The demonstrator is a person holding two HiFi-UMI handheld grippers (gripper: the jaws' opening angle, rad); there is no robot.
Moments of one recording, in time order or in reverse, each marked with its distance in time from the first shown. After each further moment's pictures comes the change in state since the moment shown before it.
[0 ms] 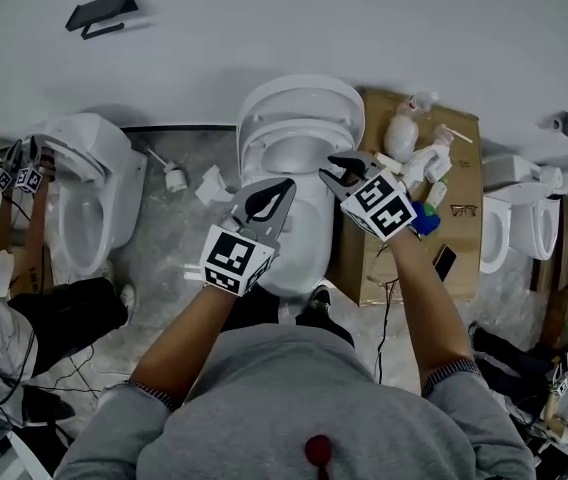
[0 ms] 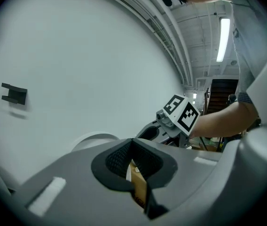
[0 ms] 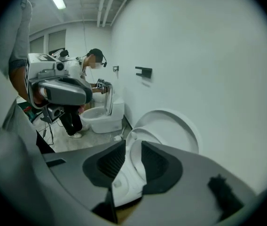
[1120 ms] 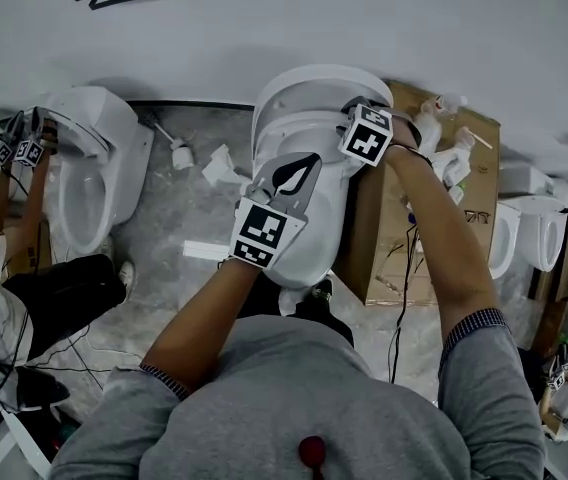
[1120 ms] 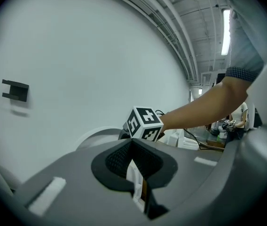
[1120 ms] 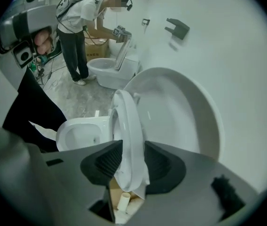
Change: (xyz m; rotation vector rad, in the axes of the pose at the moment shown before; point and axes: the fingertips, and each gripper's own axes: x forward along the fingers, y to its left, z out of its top) left arm 0.043 0.039 -0.029 0.028 0.022 0.063; right arm 0.133 -0.087 -0.044 -0.480 0.443 0.078
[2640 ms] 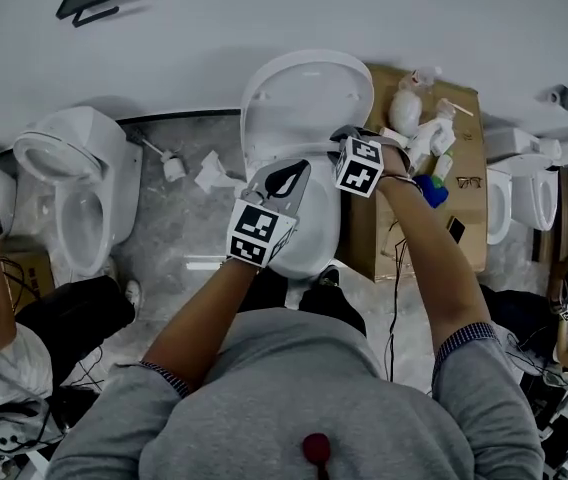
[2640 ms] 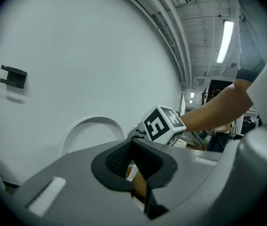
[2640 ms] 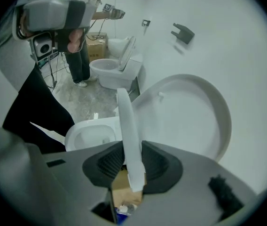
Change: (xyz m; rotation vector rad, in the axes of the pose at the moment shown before) left arm -0.034 -0.027 -0.030 -0.078 0.047 -0.119; right arm -0.023 0.106 -0.009 0.061 0.022 -0.009
